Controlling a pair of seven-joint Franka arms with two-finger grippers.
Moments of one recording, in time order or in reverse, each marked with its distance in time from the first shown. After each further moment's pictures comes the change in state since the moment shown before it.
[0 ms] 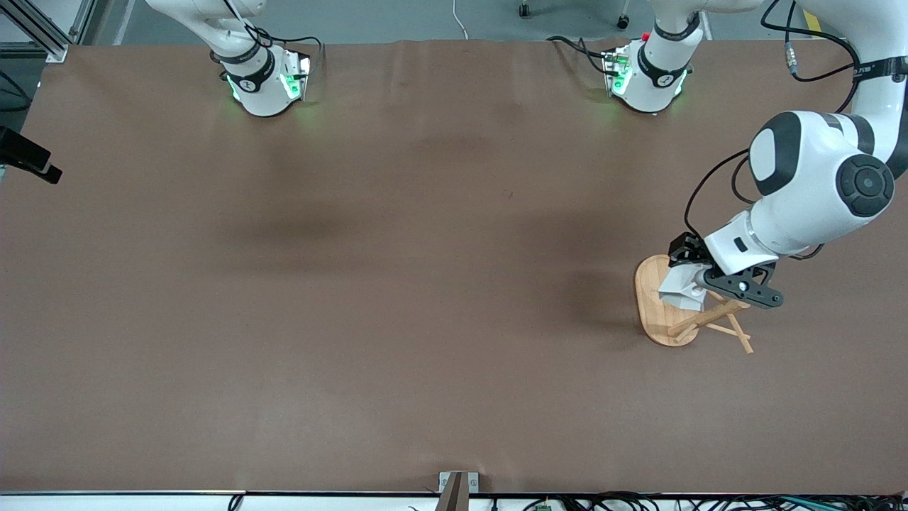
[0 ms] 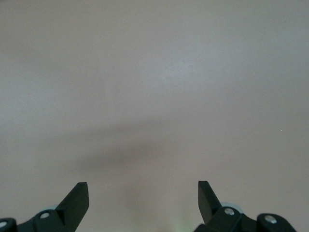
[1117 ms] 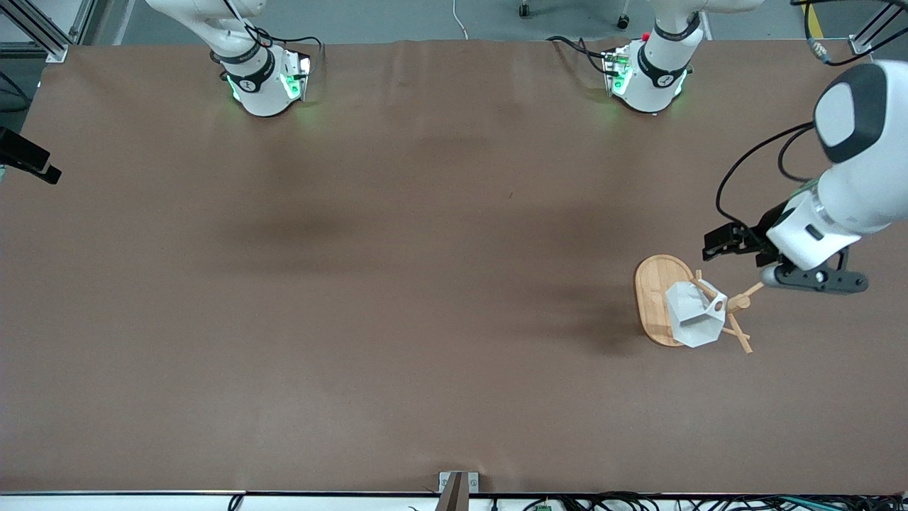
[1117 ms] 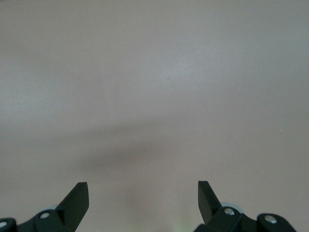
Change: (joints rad) left arm 0.005 -0.082 0.015 0.209 0.012 -0.274 -0.325; right arm -0.001 0.001 -0.001 0.001 -0.001 0.000 -0.001
